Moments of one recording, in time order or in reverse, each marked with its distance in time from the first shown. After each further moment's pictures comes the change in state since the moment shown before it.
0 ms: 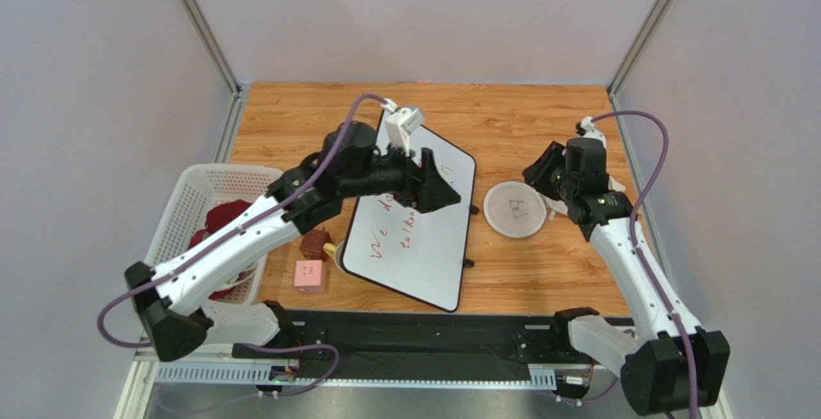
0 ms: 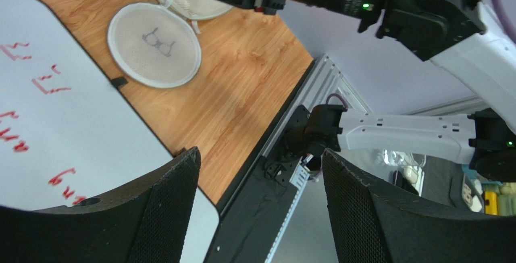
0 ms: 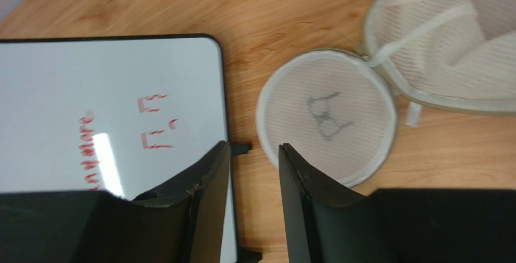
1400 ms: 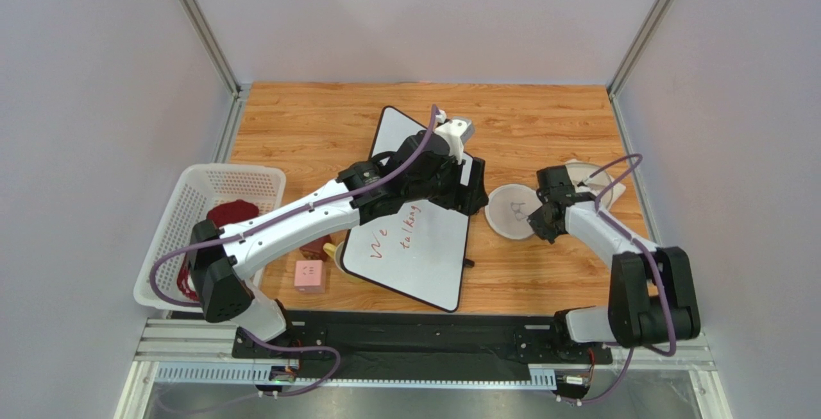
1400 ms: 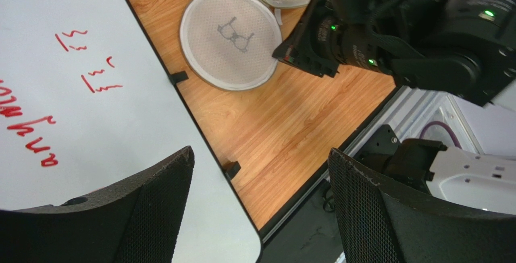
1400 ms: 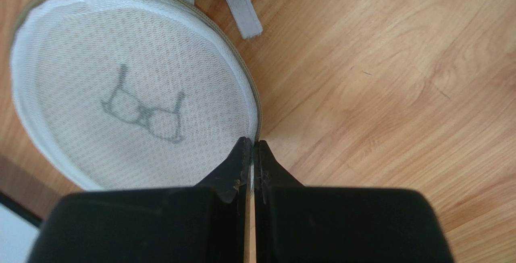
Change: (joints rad) left arm -0.172 0.335 0.192 -0.077 -0.363 0.047; right arm -0.046 0.344 -0.191 -0.100 0.267 0.470
